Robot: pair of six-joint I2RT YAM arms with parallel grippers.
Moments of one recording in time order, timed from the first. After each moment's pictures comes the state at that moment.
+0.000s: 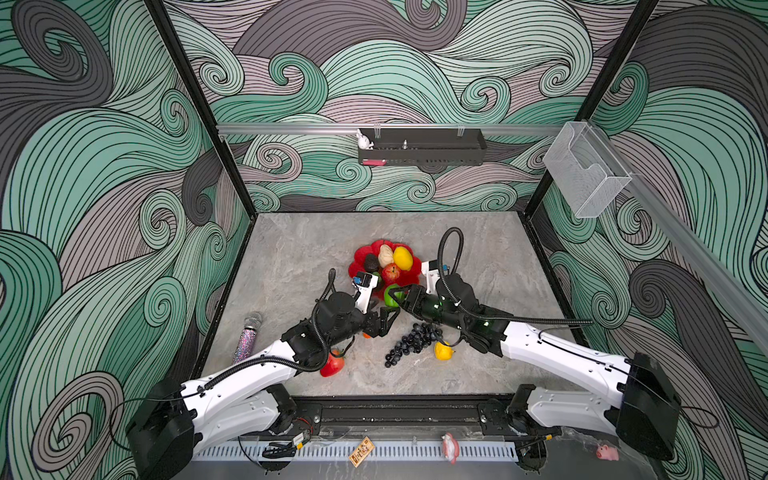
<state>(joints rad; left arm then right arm) -0.83 1.01 0.56 0.10 0.03 -0.43 0.89 1.21 0.78 0.02 -0.08 1.15</state>
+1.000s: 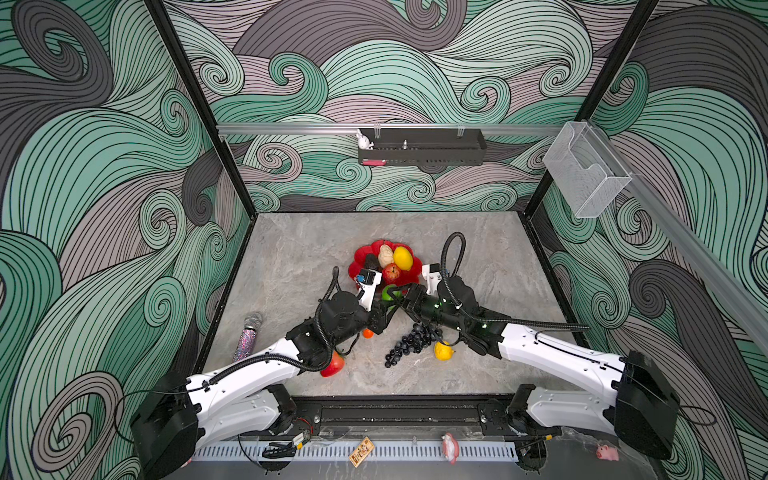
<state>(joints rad) -0.85 1.05 0.58 0.15 -0.02 -0.41 0.88 1.22 0.74 0.12 -0.11 1.28</state>
